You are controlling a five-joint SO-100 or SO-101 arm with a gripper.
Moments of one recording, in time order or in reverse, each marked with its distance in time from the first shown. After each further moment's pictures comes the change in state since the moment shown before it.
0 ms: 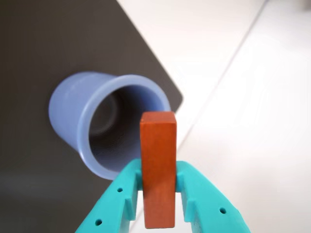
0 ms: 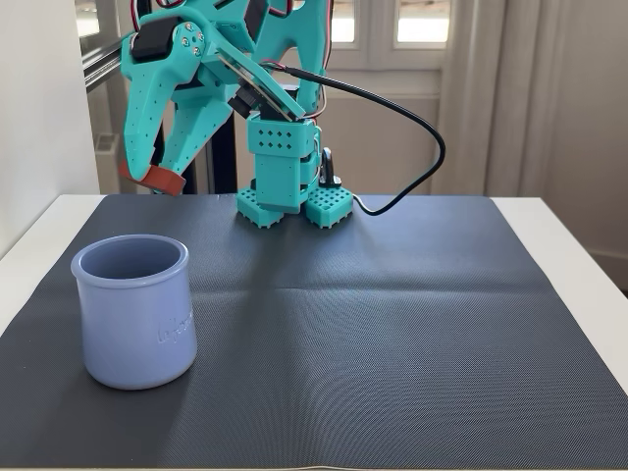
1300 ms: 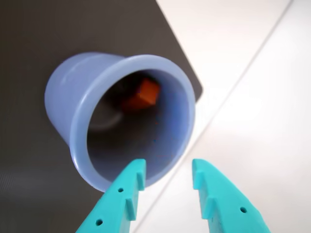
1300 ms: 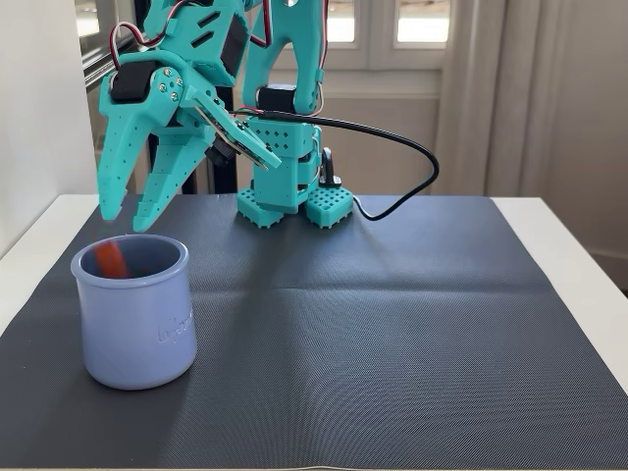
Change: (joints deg) arm 2.3 -7.6 0.0 -3.5 -2.6
